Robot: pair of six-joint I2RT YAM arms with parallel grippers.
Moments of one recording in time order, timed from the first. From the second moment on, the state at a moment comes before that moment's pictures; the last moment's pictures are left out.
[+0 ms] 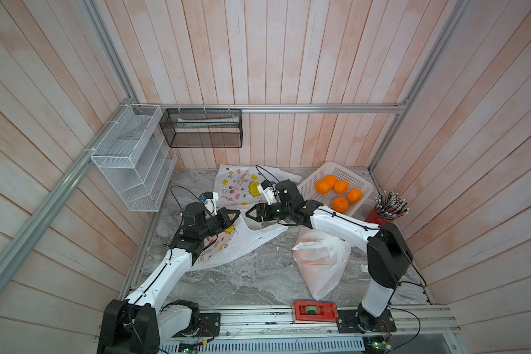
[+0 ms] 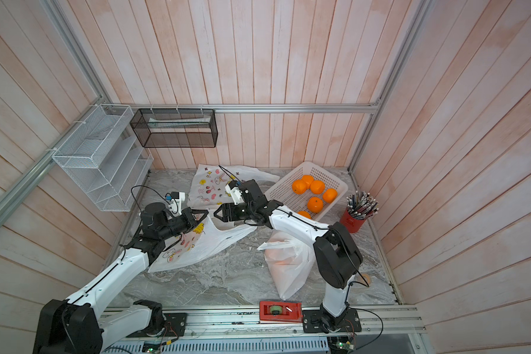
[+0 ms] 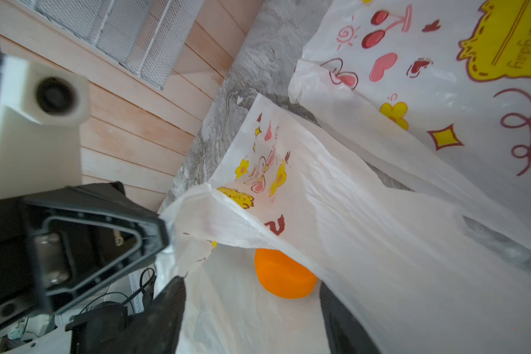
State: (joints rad) left arm -0.19 1.14 0.66 0.12 0.60 -0.84; right arm 0.76 1.77 1.37 -0.18 -0.46 0.55
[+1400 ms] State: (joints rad) left arm -0.19 1.21 0.68 0.15 0.63 -0.84; right arm 0.08 2.19 1.84 -0.53 -0.07 -0.01
